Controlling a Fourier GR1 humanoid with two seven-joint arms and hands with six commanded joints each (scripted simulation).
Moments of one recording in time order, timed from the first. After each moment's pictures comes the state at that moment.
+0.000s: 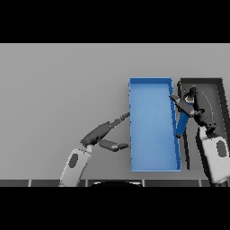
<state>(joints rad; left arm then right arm) -0.13 -0.11 -0.33 -1.62 -0.27 -0.49 0.10 -0.28 -0.55 0.03 -1.81 -0.41 -0.13 0.61</state>
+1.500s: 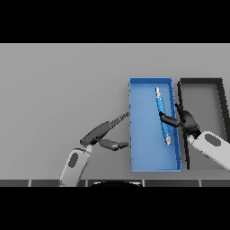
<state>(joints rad) -0.14 -0.10 -0.33 -1.62 -0.28 -0.49 0.13 -0.68 -1.13 1.07 -1.63 -0.88 -0.51 0.61</state>
